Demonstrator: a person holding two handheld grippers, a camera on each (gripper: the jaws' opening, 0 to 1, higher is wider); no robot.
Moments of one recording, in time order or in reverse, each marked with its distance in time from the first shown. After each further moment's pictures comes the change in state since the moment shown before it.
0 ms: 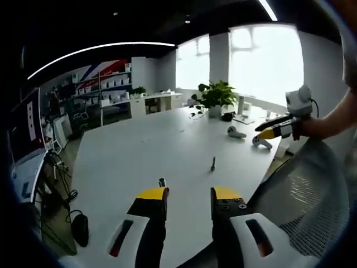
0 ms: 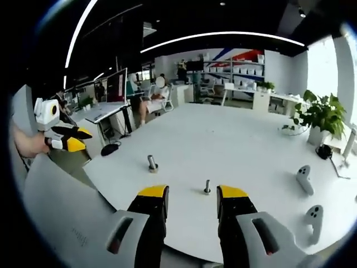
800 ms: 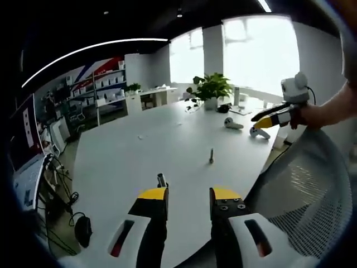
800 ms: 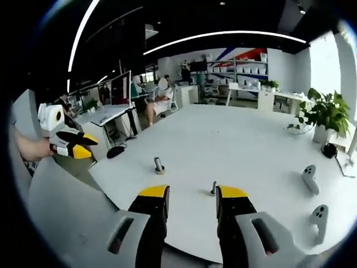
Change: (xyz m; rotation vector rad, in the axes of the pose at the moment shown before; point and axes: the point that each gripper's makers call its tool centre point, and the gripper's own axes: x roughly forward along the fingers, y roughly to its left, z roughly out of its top) left arm 0.000 -0.003 -0.003 0.056 0.027 -0.004; right arm -0.003 0.020 0.011 0.017 -0.021 0.036
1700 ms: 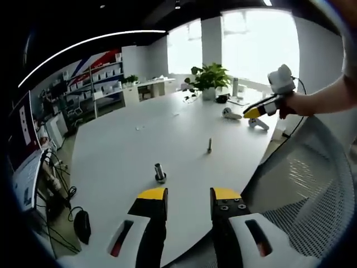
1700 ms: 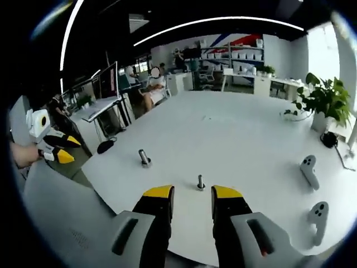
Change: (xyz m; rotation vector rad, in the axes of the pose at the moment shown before) left arm 0.005 -0.003 -0.019 -0.001 0.097 -0.029; right arm 0.017 -0.031 -0.005 0.057 0.068 -0.014
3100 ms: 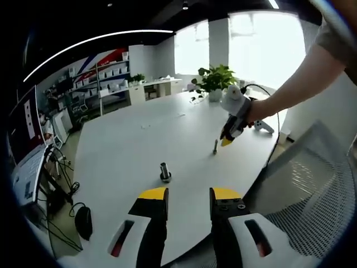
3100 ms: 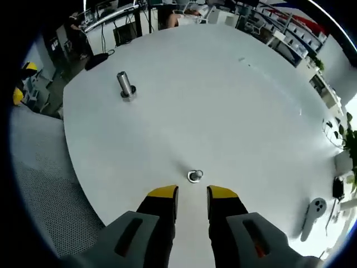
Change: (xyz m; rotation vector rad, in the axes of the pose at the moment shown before) left arm -0.001 0.007 -0.001 -0.028 -0.002 0.036; right arm 0.130 -0.016 -0.056 -0.414 0.540 0.064
